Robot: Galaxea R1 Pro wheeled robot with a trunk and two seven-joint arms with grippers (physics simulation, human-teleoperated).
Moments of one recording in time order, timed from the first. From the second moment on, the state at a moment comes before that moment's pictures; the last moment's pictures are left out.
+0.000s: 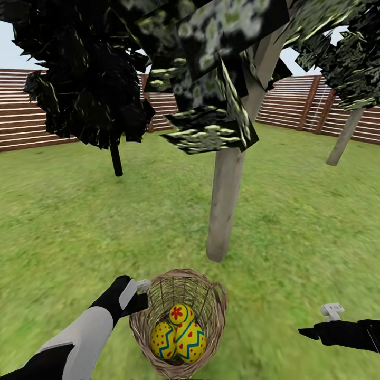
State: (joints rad) left arm -0.80 -0.09 0.20 -0.36 0.19 0.76 0.29; right arm -0.38 -0.40 -0.38 -0.88 0.39 0.57 1.01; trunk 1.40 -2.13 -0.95
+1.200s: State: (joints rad) left arm -0.80 -0.09 0.21 -0.37 0.18 0.76 0.29; right arm -0.38 -0.40 -0.38 -0.88 0.39 0.57 1.01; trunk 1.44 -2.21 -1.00
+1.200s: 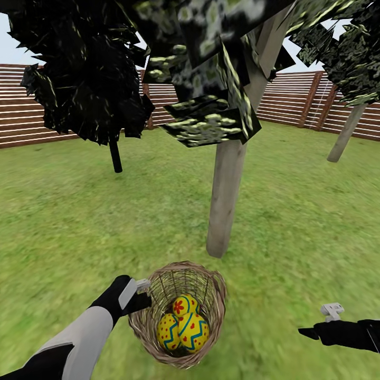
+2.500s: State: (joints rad) left arm -0.80 -0.09 0.21 -0.36 0.20 0.76 0.29; right arm -0.38 -0.39 -0.38 -0.87 0.39 0.57 1.01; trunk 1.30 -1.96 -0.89
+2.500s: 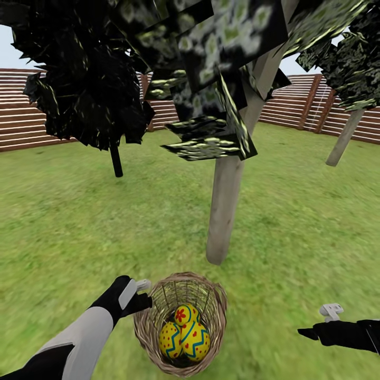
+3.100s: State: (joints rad) left arm -0.80 -0.09 0.21 -0.37 0.20 0.76 0.29; right arm -0.38 -0.39 -0.38 -0.87 0.39 0.57 1.01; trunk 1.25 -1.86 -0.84
